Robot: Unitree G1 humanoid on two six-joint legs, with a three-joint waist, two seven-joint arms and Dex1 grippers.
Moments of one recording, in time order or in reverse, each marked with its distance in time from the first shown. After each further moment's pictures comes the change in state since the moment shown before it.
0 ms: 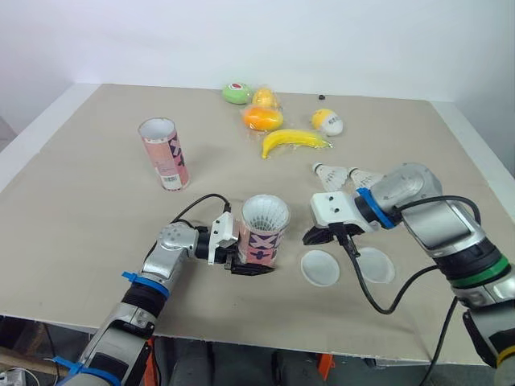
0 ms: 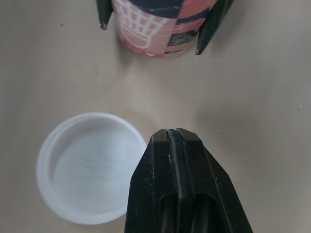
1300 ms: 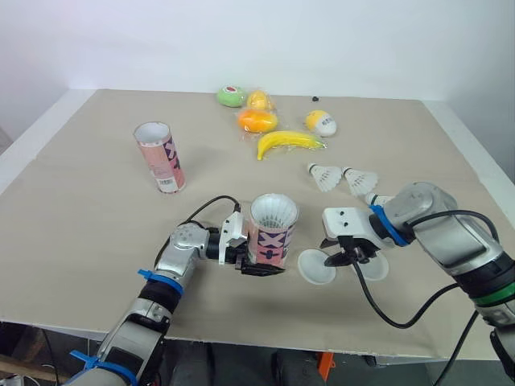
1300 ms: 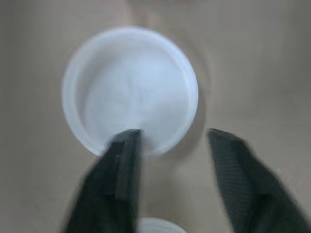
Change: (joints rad) left arm -0.015 -0.076 0.020 0.103 0.028 -0.019 -0.045; right arm 0.075 -0.085 0.071 -0.023 -0.030 0.105 -0.073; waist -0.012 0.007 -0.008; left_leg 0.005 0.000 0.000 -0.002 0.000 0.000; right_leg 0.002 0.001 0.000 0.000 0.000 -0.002
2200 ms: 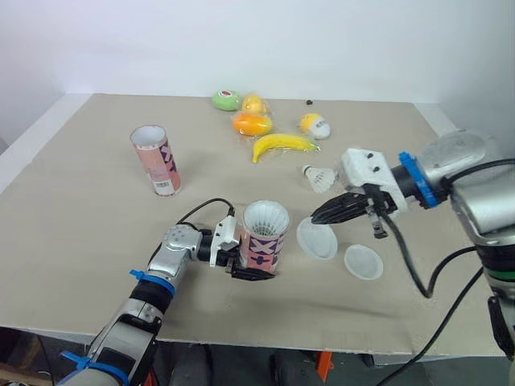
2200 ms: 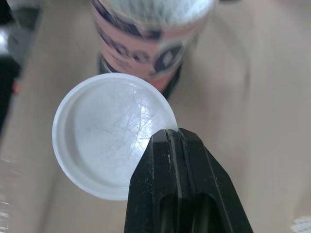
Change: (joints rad) left arm -0.008 0.042 -0.015 0.030 -0.009 -0.034 -0.037; right arm -0.172 0.010 -0.239 -0.116 0.269 0.211 0.099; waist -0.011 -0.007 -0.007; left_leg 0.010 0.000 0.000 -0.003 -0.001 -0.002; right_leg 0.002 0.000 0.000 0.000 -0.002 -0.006
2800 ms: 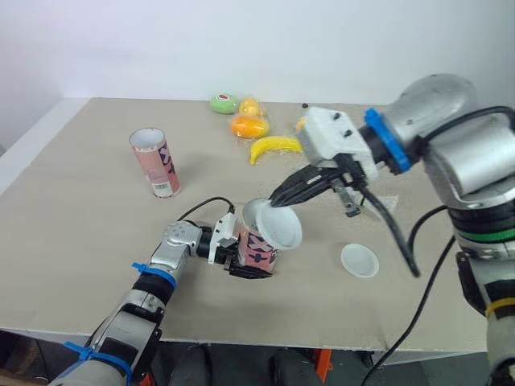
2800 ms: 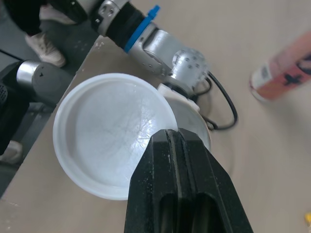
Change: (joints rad) left arm -0.071 -0.002 0.001 0.122 0.003 -0.023 -0.051; right arm -0.350 0.197 0.168 0.057 0.039 -0.027 -0.004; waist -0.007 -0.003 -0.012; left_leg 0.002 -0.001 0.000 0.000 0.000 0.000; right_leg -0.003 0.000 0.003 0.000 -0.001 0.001
